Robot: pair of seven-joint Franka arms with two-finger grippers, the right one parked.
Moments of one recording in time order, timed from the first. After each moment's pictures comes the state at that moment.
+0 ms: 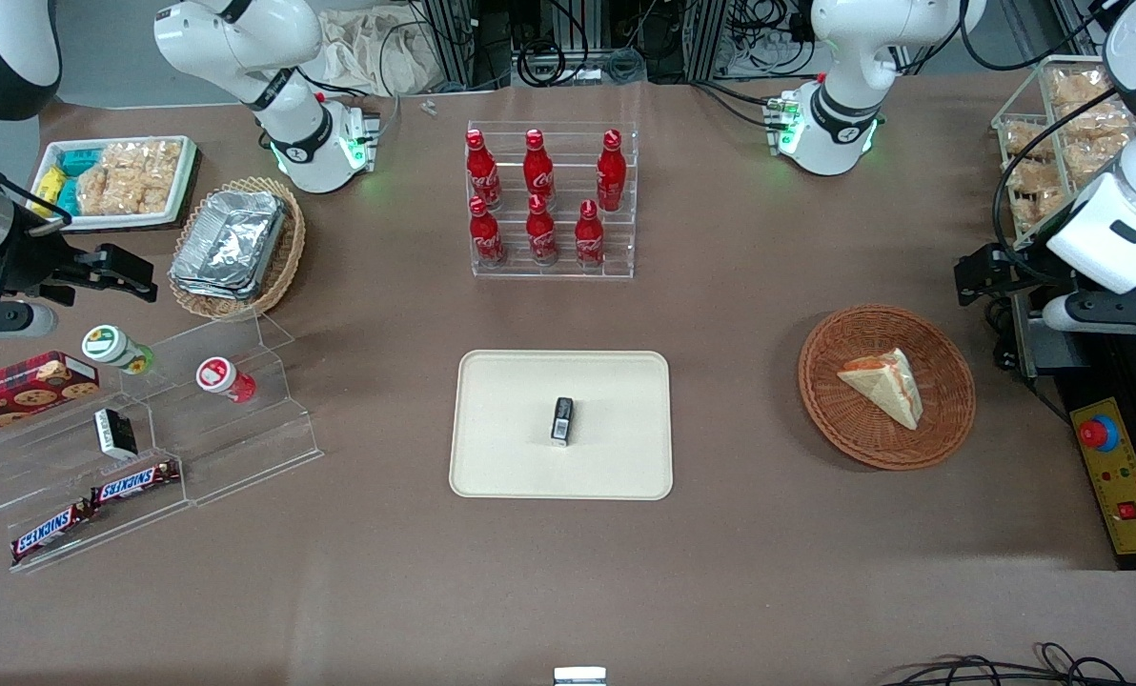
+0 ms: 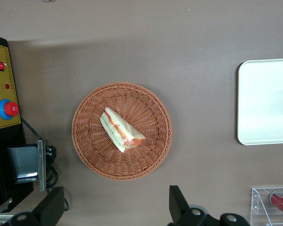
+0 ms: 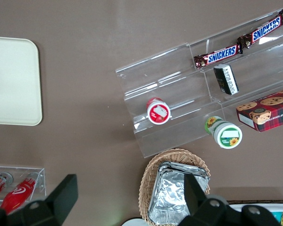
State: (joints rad) arm -0.04 0.01 -0.05 -1.63 0.01 1.69 -0.01
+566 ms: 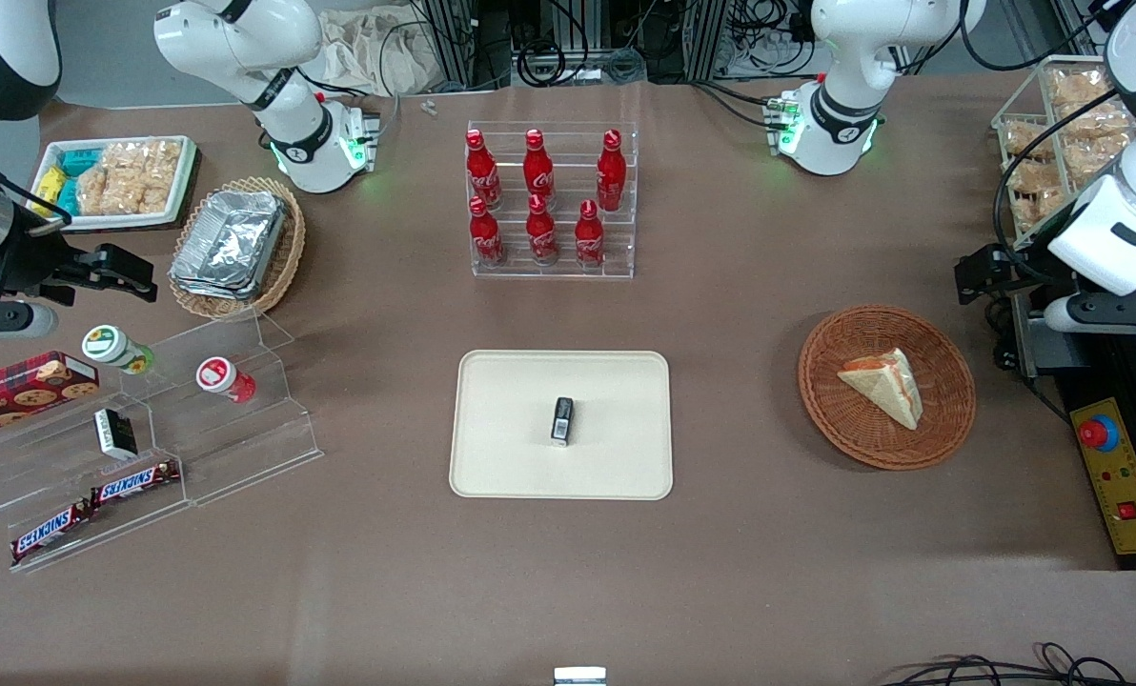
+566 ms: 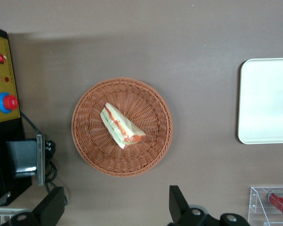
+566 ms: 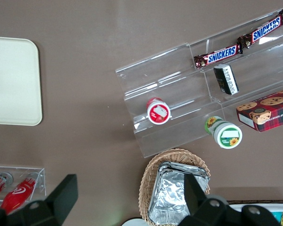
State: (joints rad) arm -0.04 0.01 -0.05 -1.63 0.01 1.66 -0.05
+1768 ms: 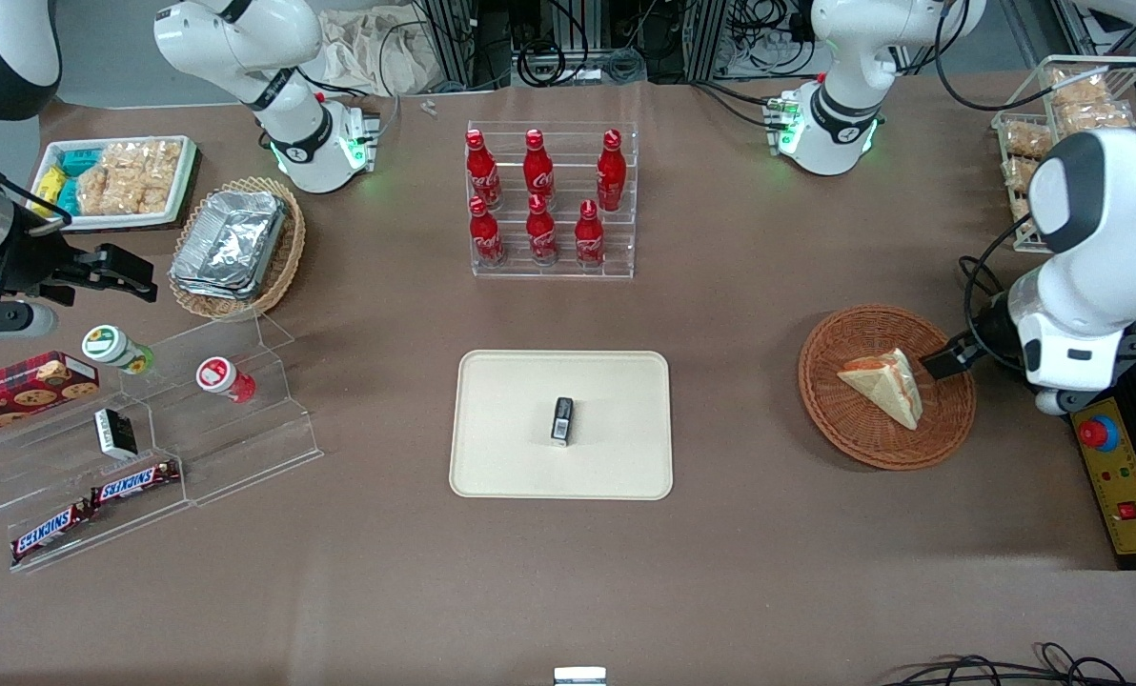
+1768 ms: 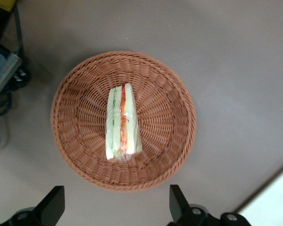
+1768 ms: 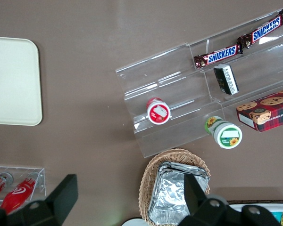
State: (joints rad) arm -0.03 0.12 0.01 -1.93 0.01 2.00 -0.69
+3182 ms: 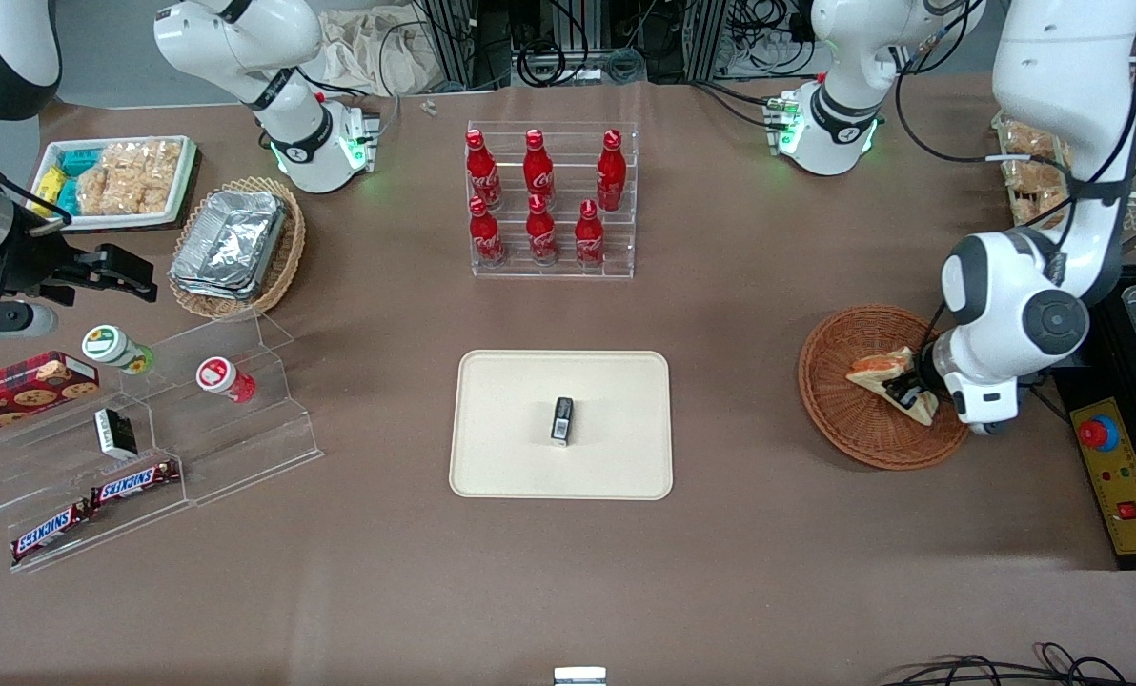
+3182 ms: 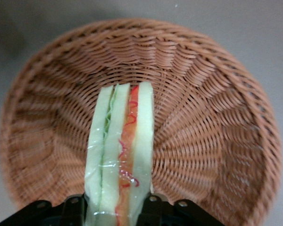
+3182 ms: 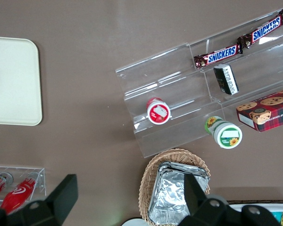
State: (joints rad) arm -0.03 0.28 0.05 -2.09 0.01 2.26 -0.84
